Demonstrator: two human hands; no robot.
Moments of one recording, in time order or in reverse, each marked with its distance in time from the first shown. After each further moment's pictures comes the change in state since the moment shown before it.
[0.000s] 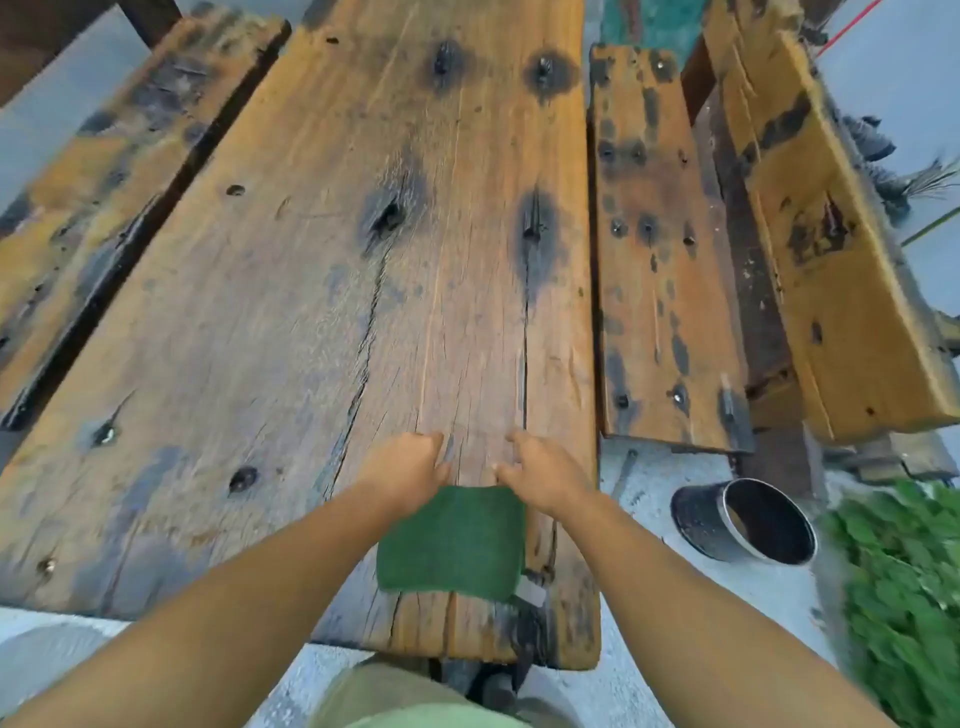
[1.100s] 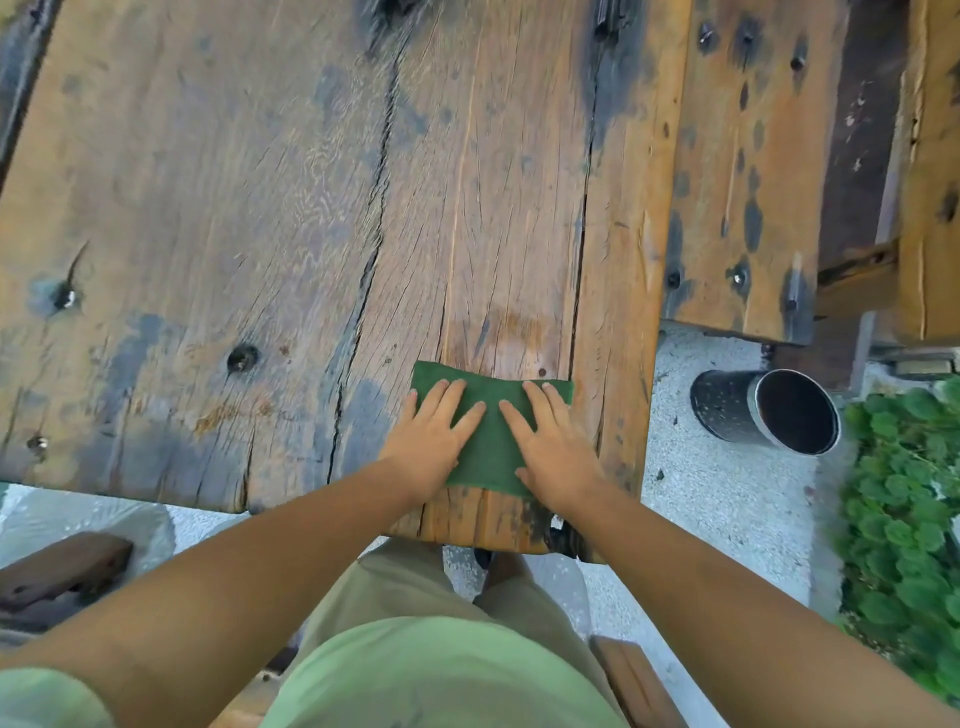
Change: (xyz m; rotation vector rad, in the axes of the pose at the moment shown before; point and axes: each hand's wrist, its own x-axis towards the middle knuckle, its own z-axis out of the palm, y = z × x) left_hand -0.038 -0.026 0.114 0.178 -0.301 0.197; right_hand -0.027 0.017 0.119 -0.463 -0.153 -0.153
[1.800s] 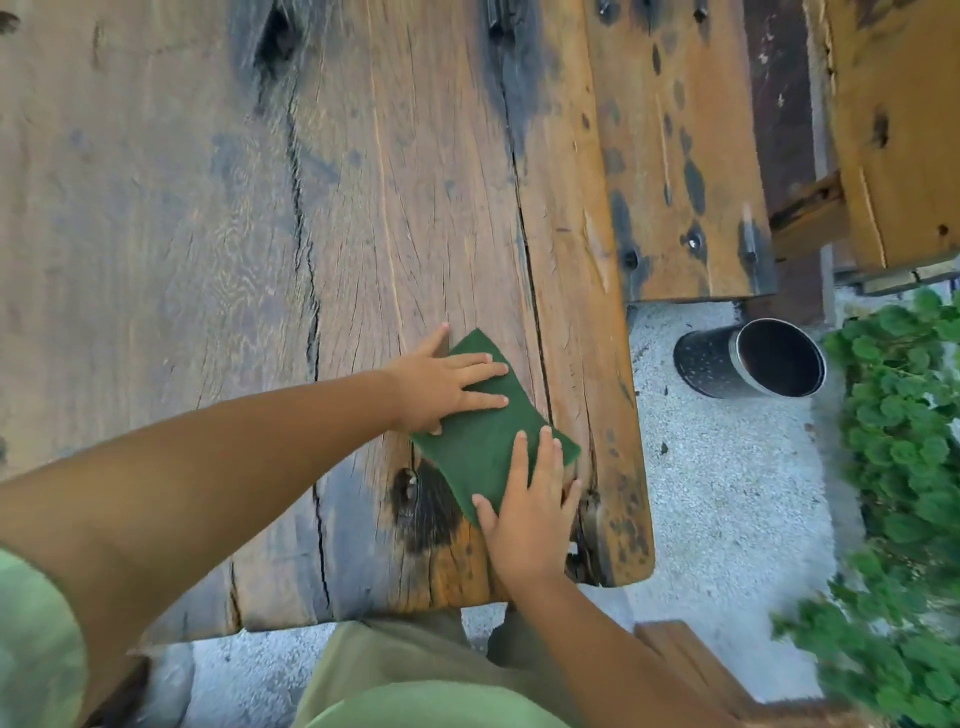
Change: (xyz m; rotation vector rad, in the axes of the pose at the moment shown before) left_hand 0.126 -0.048 -0.098 0.552 -0.136 0.654; right_hand 0.003 -0.067 0.029 0.370 0.215 0.670
